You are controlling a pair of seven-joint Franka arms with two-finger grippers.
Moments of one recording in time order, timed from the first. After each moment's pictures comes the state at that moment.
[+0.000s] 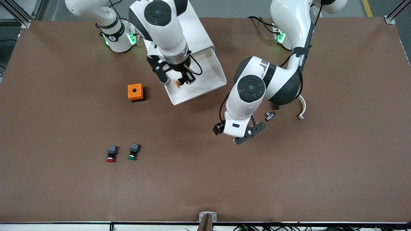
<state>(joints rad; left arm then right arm) -0.84 0.69 0.35 -1.18 -0.32 1.86 -1.03 0.89 0.20 -0.11 -1.73 0.13 1.96 1.75</state>
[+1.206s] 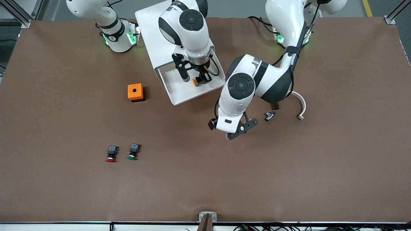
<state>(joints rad) -0.88 0.69 0.35 -1.21 -0.32 1.86 -1.03 1.00 0.30 -0.11 -1.74 0.13 2.07 1.98</state>
